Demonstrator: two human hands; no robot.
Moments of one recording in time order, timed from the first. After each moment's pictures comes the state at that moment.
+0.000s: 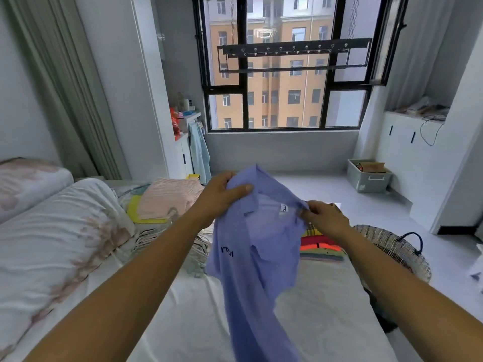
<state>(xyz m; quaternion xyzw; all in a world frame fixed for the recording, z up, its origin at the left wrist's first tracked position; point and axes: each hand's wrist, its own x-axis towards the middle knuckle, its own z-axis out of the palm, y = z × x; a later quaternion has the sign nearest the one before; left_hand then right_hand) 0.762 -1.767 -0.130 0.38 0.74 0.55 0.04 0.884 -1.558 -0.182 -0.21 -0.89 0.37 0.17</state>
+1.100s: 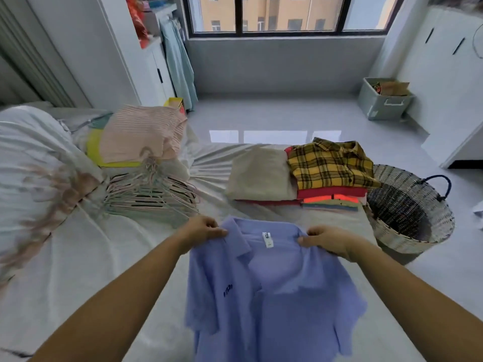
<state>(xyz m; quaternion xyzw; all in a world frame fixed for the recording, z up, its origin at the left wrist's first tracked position) 0.589 -1.725 -0.379 0.22 0.85 0.35 0.34 0.772 -1.473 -0.378 -0.31 -0.79 0.49 -0.21</state>
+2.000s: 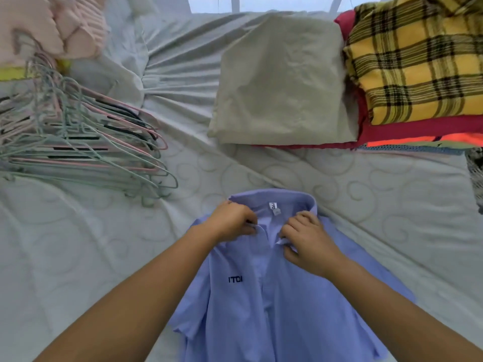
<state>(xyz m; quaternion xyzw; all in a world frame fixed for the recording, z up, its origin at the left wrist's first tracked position) 0.471 -1.585 -0.663 0.50 0.79 0.02 0.36 0.642 -1.452 -0.691 -0.03 -0.98 0.21 -0.01</state>
